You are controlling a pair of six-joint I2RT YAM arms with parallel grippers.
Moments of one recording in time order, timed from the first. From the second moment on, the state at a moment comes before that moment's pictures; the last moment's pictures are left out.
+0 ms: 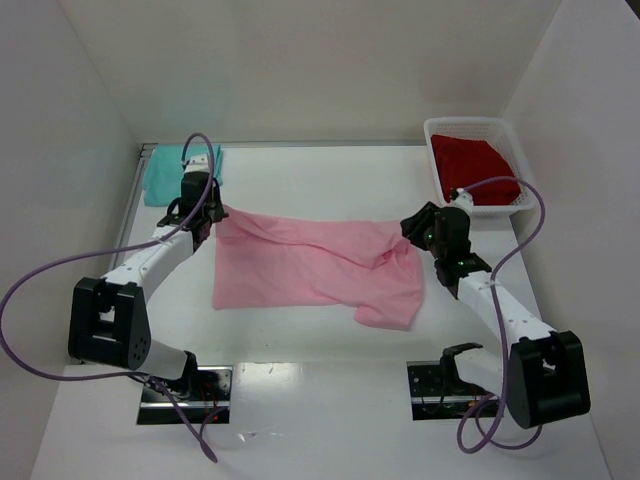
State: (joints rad) left arm -0.14 1.44 0.95 -0.09 -0.27 -0.29; right arm 0.16 1.11 0.58 0.11 0.06 0.66
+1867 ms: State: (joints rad) left arm -0.14 1.44 0.98 -0.09 -0.28 -0.30; right arm 0.33 1.33 0.78 0.17 0.23 0.73
